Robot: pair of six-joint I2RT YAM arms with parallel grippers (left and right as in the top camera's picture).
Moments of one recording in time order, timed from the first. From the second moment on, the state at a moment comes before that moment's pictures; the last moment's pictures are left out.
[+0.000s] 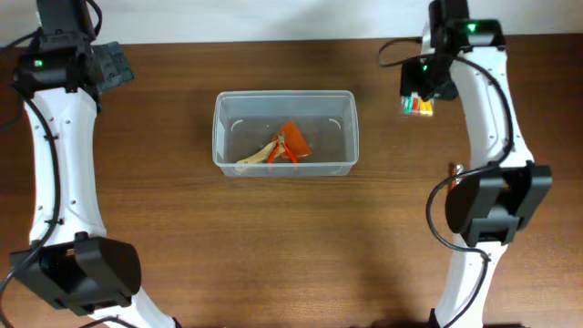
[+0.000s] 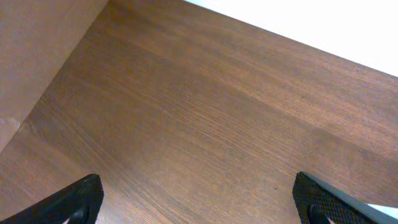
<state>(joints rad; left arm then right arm) 0.15 1.89 2.03 -1.05 -0.33 -0.20 0.01 2.23 2.31 -1.35 0.00 0.11</state>
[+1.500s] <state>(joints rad) 0.15 1.89 2.03 -1.05 -0.33 -0.20 0.46 2.23 1.99 -1.18 0.03 0.28</state>
